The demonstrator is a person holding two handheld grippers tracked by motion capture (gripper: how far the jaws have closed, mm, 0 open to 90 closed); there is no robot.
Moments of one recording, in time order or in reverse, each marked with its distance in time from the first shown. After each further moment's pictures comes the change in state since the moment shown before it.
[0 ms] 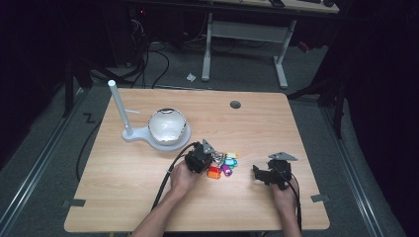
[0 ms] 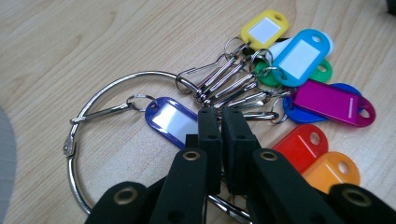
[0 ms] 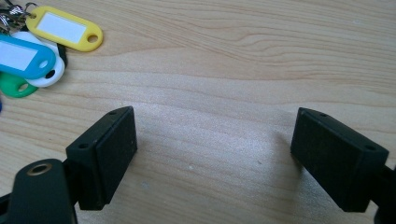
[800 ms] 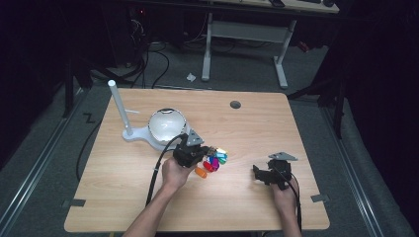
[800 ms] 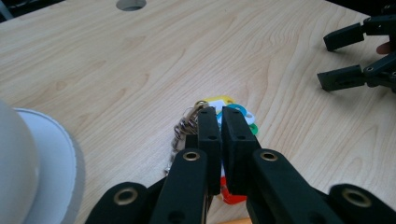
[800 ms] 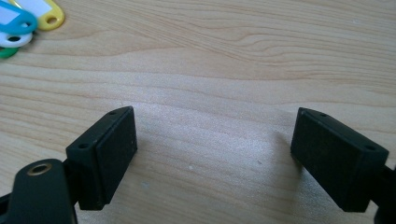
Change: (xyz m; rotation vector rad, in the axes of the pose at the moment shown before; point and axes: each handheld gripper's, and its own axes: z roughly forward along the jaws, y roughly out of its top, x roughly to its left) left arm 0.018 0.011 -0.063 -0.177 -0.038 -0.071; right arm 0.000 0.000 0.000 0.000 0.000 -0.001
